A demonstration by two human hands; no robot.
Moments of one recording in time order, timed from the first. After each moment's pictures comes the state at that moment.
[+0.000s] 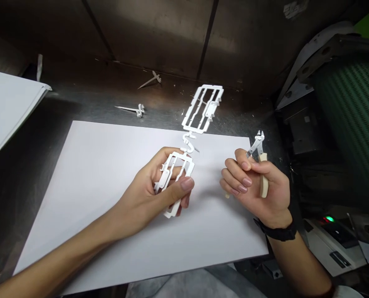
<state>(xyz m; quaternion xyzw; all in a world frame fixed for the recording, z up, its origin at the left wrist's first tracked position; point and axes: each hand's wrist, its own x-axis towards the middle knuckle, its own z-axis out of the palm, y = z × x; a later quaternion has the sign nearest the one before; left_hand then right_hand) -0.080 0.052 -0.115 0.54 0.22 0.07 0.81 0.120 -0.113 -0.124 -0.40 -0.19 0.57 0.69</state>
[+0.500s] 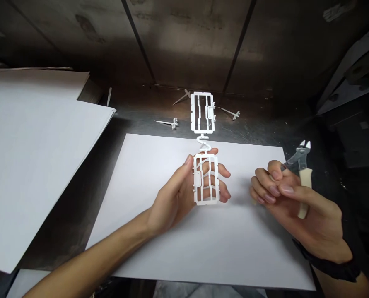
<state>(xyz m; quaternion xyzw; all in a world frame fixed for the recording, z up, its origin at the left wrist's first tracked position) -0.081 0.058 -0.121 0.33 0.17 0.09 0.92 0.113 -0.117 -0.129 -0.42 -0.22 0.54 0.69</state>
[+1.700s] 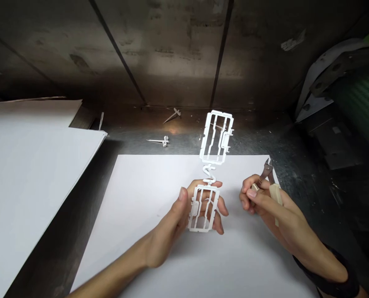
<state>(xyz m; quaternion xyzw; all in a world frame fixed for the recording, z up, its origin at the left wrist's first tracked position) -0.093 0.059 -0.133 0.48 0.10 0.01 0.87 0.107 -0.125 -0.147 -0.60 -0.23 0.48 0.59</state>
